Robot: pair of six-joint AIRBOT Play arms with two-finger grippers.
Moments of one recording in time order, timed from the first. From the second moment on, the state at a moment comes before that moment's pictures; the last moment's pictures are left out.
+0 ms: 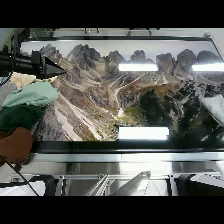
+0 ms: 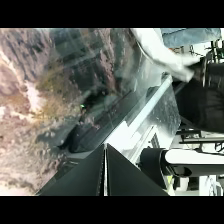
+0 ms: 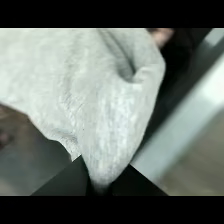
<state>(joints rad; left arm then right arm) 0.20 -1.51 1.55 0.45 -1.62 -1.17 -1.21 -1.41 1.28 -1.33 1.36 1.50</state>
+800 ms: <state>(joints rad) 0.20 -1.51 1.63 0.41 -1.64 -1.18 -1.41 -1.38 1.16 -0.95 1.54 1.47</state>
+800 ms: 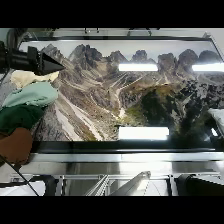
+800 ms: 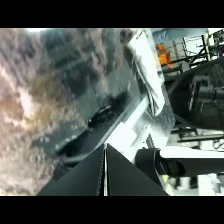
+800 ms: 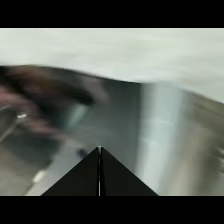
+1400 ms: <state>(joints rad) 0.18 -1.11 1.10 0.57 -1.61 -1.17 -0.51 -1.05 0.66 -0.36 1.37 1.08</state>
